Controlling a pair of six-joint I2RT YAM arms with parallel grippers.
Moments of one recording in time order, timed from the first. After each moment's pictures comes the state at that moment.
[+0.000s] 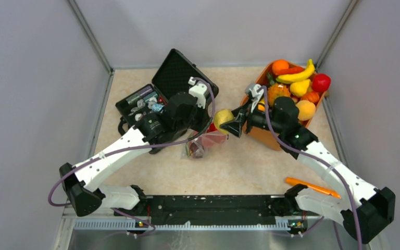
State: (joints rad) left arm -0.87 1.27 1.29 -0.53 -0.08 -0.37; right arm 0.56 0.98 0.87 0.00 -0.55 0.17
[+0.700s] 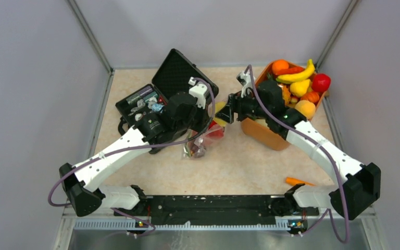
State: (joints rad) left arm -0.87 1.27 1.29 -0.54 -0.07 -0.36; right arm 0.57 1.24 1.11 -0.23 -0.39 0.26
